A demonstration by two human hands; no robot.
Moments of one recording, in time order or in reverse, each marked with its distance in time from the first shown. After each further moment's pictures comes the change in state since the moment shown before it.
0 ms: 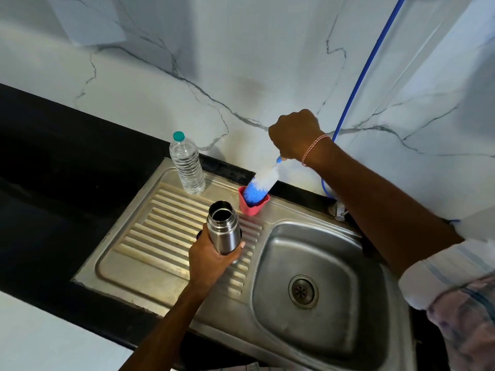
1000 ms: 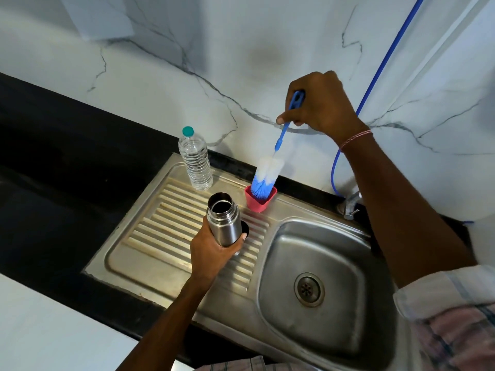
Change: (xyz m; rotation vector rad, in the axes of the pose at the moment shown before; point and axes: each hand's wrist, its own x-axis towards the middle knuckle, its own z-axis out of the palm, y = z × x) left_hand 0.007 0.009 -0.016 -0.026 0.046 -0.035; right_hand 0.007 0.042 -0.004 0.944 0.341 0.119
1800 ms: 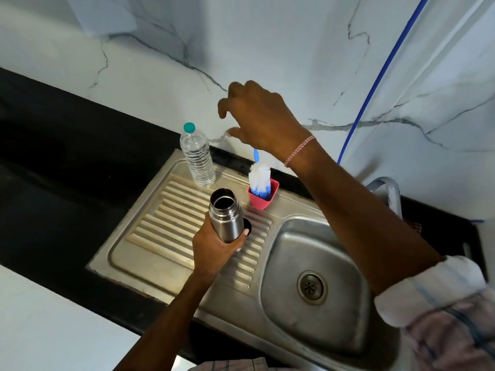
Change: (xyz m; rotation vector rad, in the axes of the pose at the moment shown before) left_hand 0.004 -0.002 0.004 0.035 0.014 0.007; right_hand -0.001 -0.081 0.056 -0.407 -0.018 -0.403
